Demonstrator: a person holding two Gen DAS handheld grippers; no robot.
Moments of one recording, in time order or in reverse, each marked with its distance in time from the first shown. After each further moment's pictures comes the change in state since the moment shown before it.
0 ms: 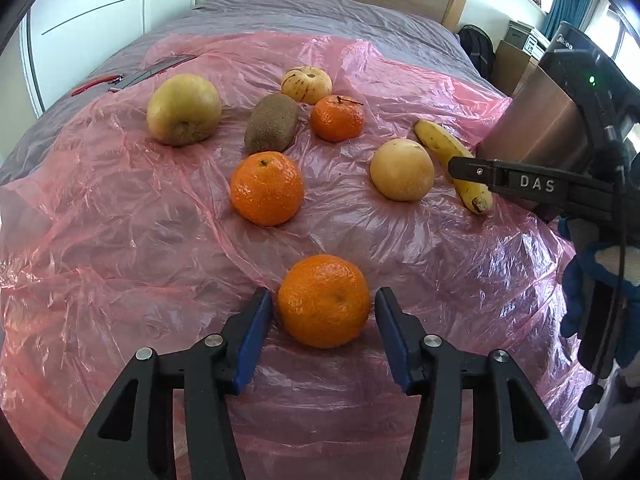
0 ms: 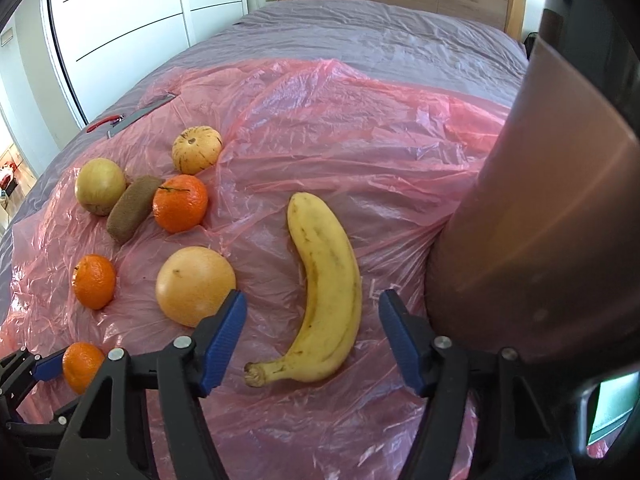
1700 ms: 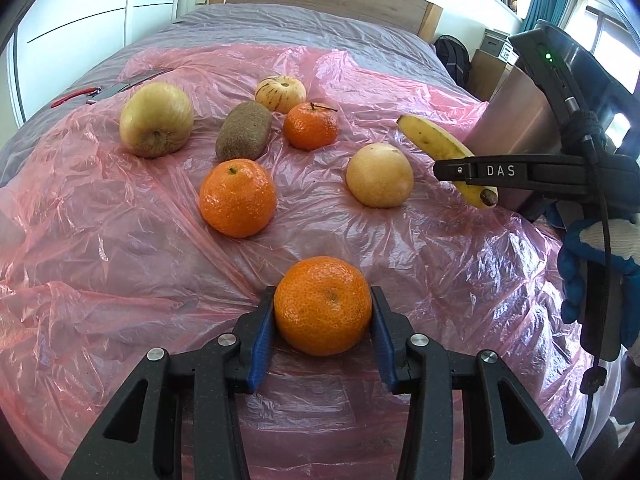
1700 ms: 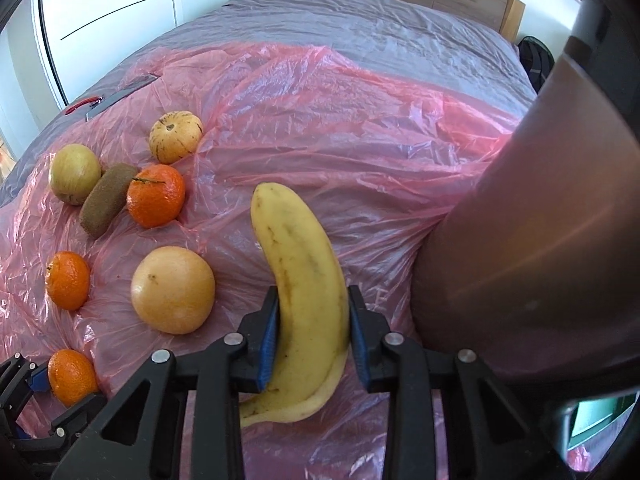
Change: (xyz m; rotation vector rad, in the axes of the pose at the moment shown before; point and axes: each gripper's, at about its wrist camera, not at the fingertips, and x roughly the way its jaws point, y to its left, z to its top) left arm 0.006 -0.003 -0.006 0.041 -0.072 -0.077; right arm 0.006 0.007 0.009 -0.035 0.051 -0.101
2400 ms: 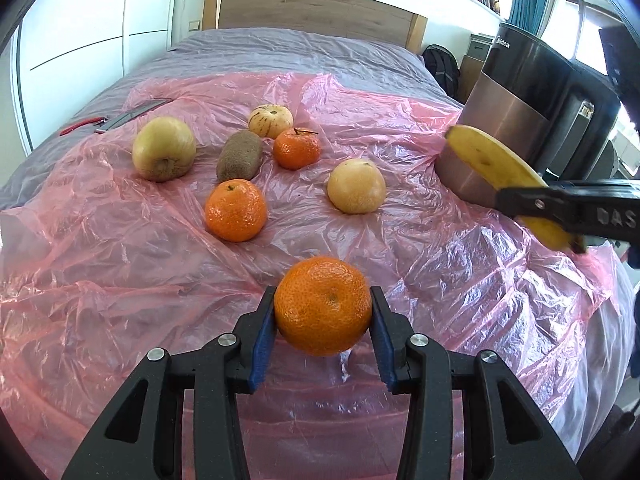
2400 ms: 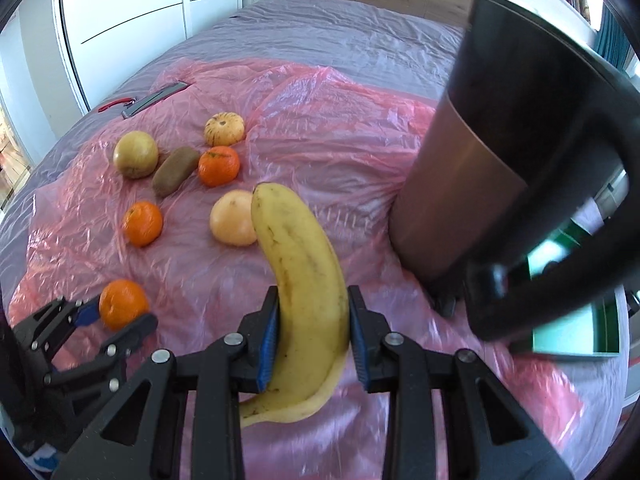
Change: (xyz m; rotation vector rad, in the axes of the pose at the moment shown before) left arm -0.033 -0.018 -0.014 0.061 -0.074 0.036; right arm -0.100 0.011 -0.058 0.013 -0.010 0.003
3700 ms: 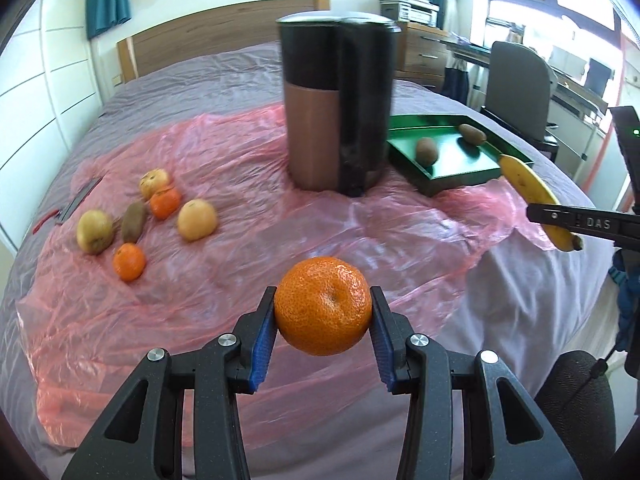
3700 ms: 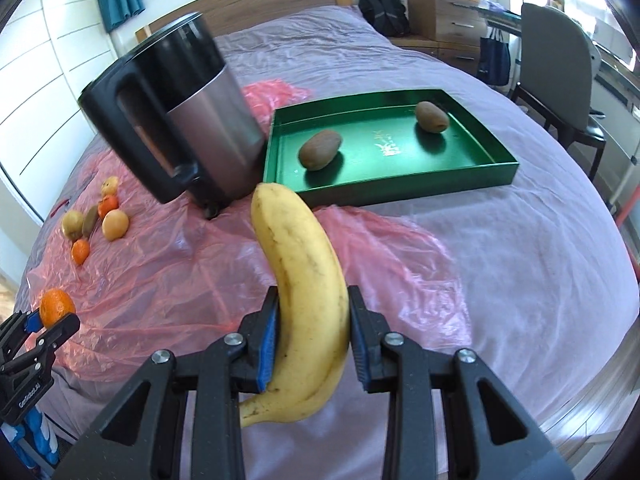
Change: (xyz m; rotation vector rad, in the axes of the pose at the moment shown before) left arm -0.072 -0.177 0.002 0.310 0.038 -0.061; right arm -0.103 -0.208 -0.164 0.466 -0.095 -0.061
